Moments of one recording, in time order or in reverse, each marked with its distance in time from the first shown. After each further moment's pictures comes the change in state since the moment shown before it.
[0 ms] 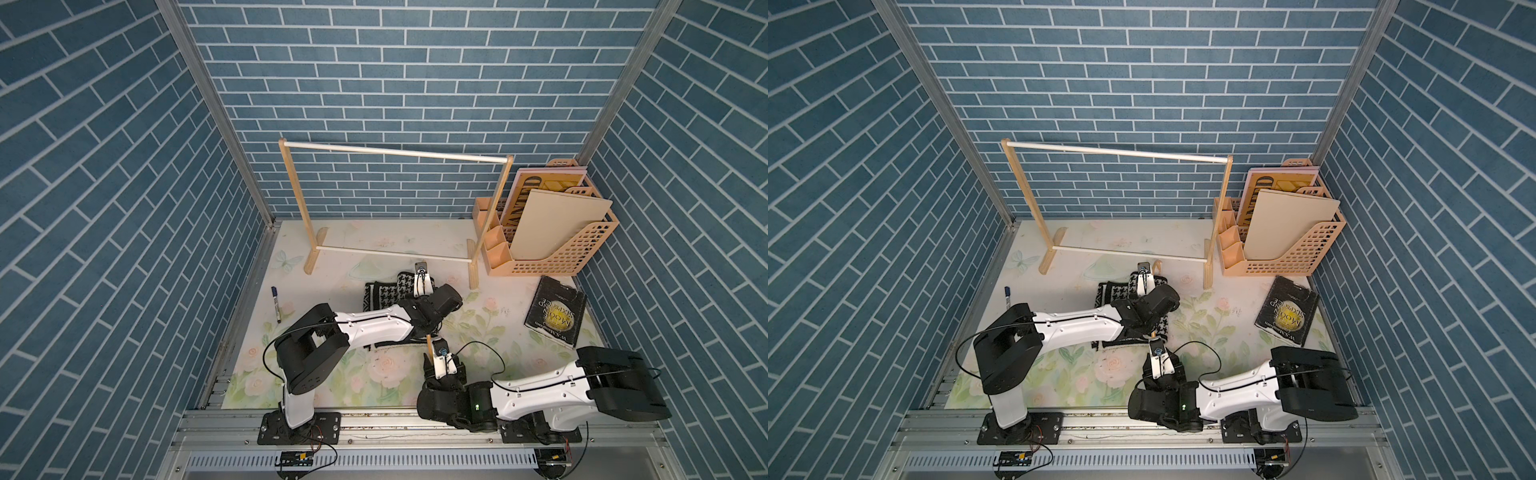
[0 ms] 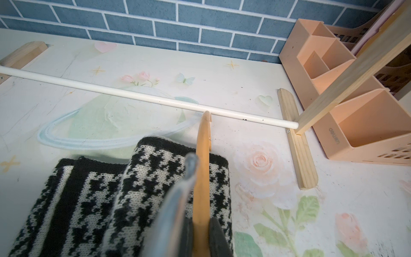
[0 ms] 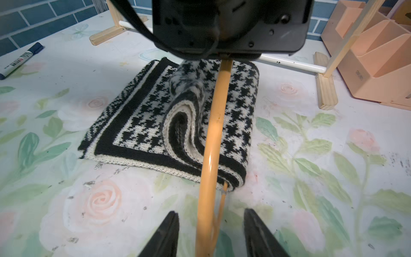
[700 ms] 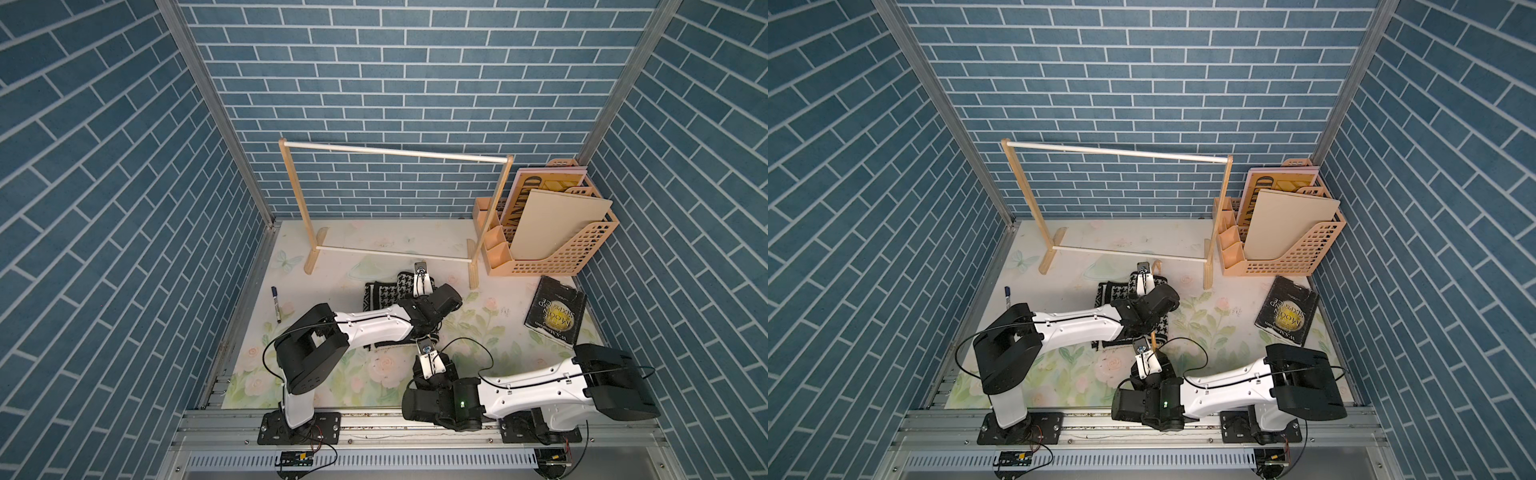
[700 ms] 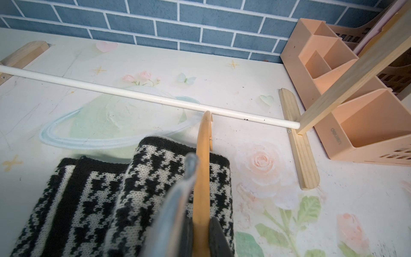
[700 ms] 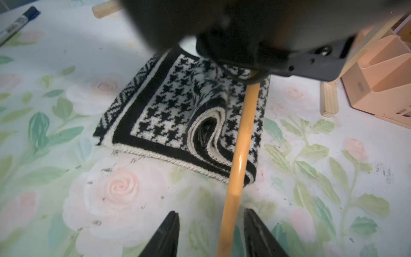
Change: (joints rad) left arm 0.001 0.000 0.000 -0.006 -0.002 -0.004; right arm 0.016 0.058 0.220 -0.333 -0.037 0.057
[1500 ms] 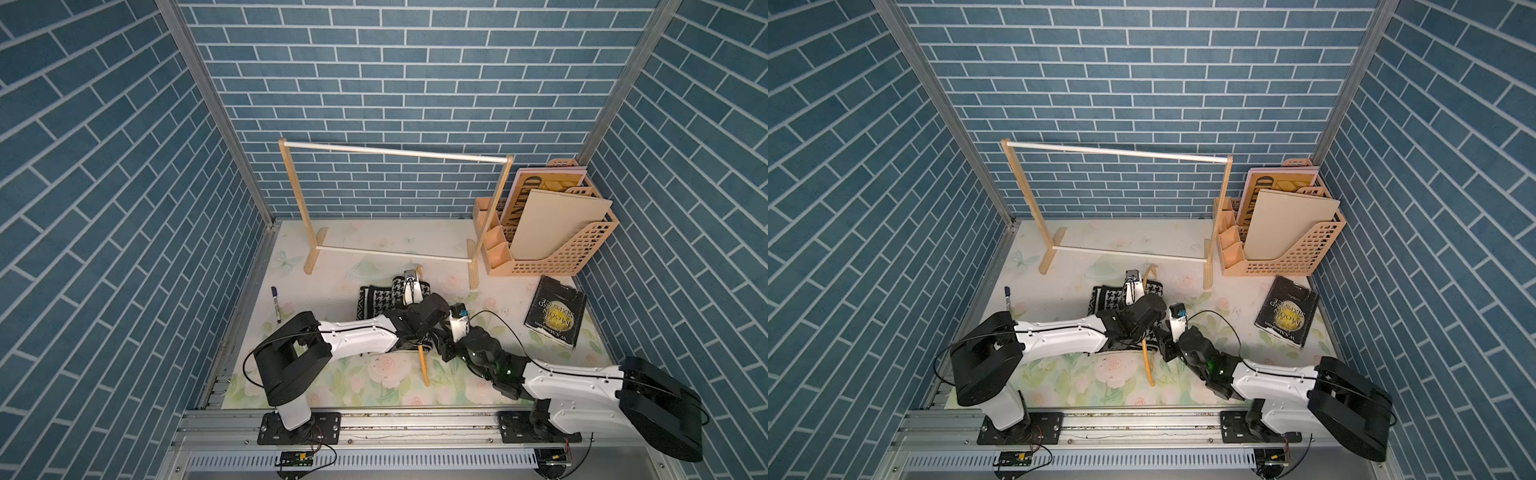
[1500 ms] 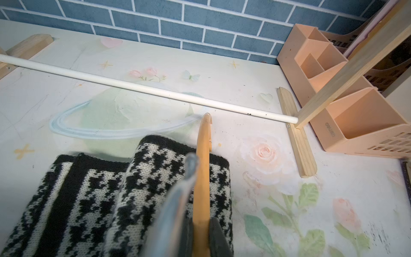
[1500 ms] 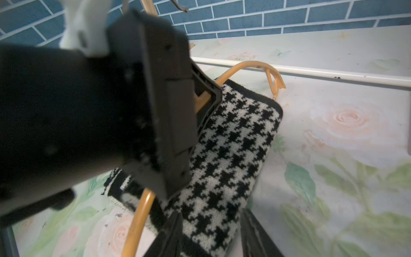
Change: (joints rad) left arm -0.007 -0.124 -0.183 0.110 0.011 0.002; right arm -0.500 -0.363 -0.488 0.866 -0.625 -0.501
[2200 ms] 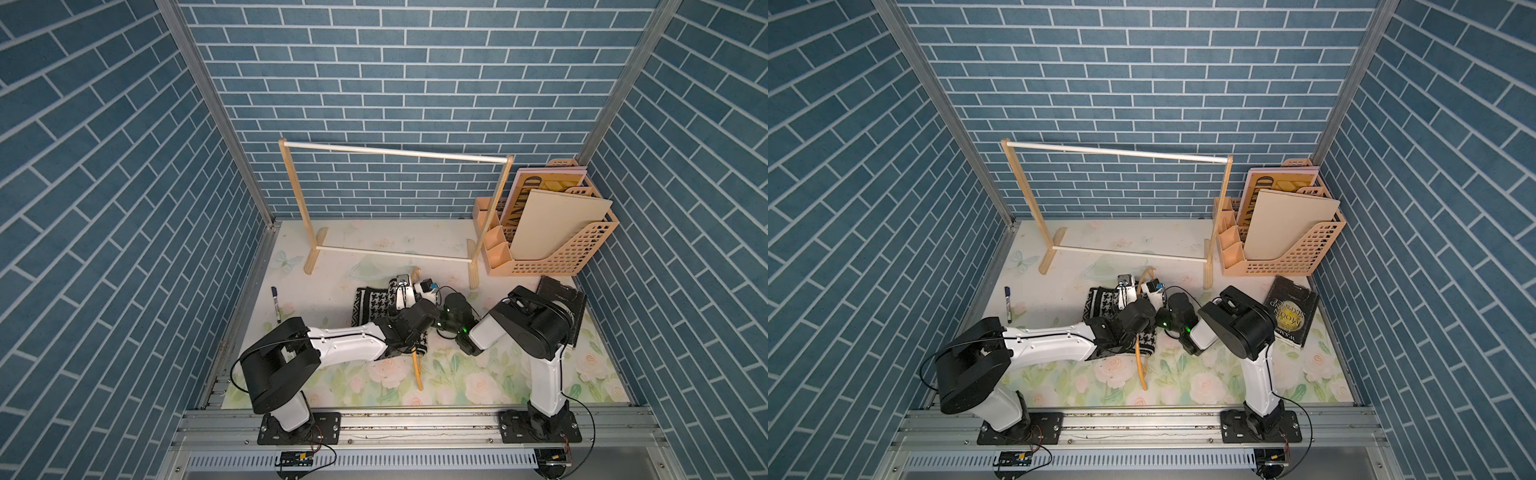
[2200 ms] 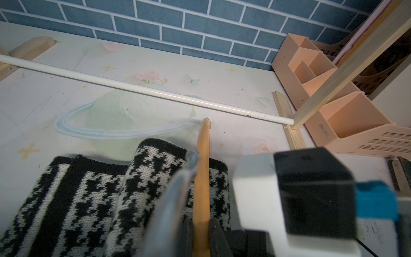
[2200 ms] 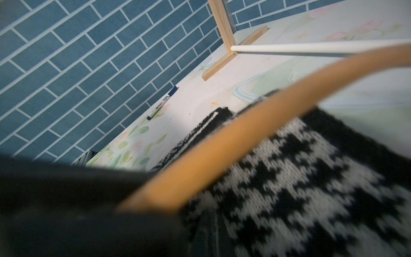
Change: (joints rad) left arm 0.000 -0.078 -0.122 0.114 0.008 0.045; right arm -0.353 0.835 0.284 0.712 -0.780 -0.060
